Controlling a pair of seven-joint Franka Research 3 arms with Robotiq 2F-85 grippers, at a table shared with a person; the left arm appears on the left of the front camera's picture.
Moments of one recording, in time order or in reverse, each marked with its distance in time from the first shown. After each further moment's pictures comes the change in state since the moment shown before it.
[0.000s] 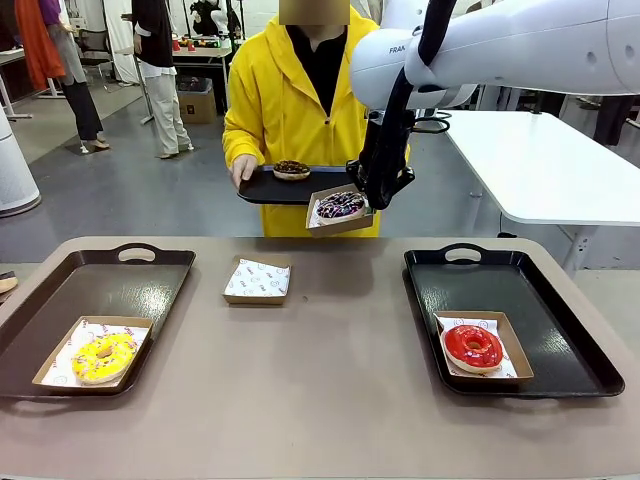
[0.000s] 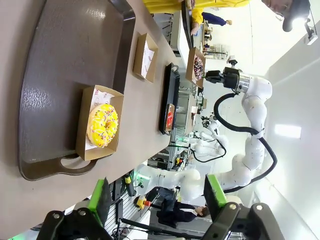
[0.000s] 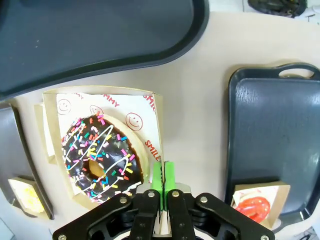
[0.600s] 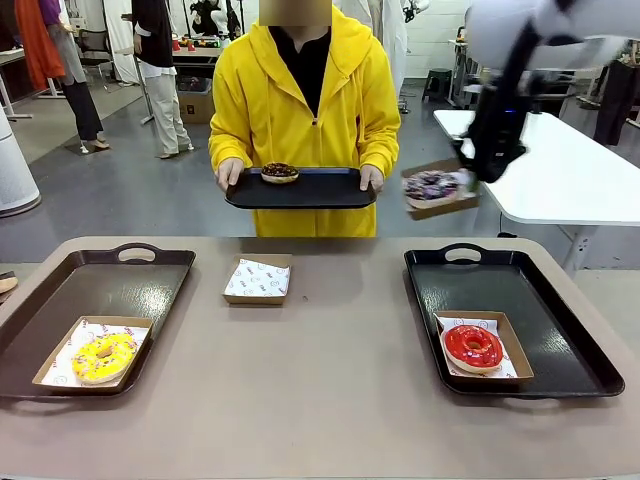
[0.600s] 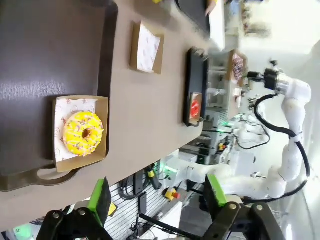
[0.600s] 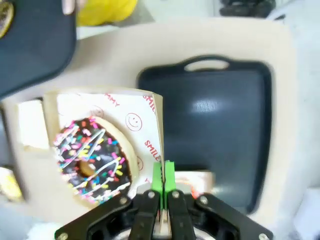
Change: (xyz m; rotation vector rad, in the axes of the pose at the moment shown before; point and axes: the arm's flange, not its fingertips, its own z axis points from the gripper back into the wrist) left arm 0.021 -0.148 -0.097 0.288 0.104 -0.119; right arm -0.024 -0.180 0.081 -0.035 -0.074 0.021
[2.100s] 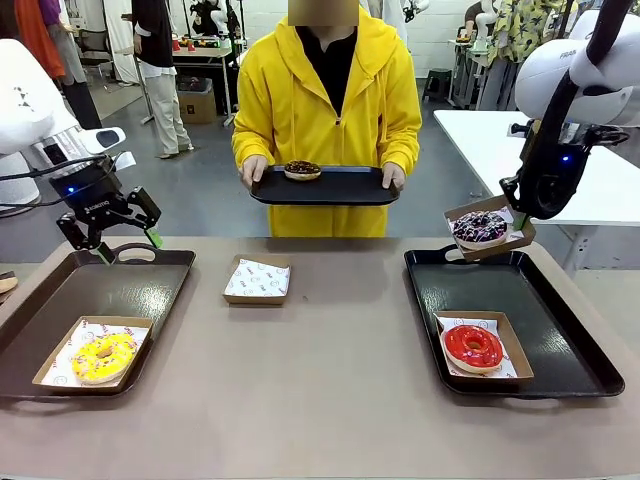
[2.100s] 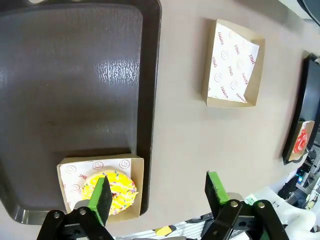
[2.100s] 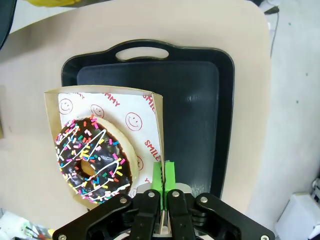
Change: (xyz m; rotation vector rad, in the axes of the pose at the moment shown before) left arm 0.088 -0.072 -0.212 0.623 0.080 -0.024; right arm 0.005 -0.089 -0.069 -0.007 0.055 0.055
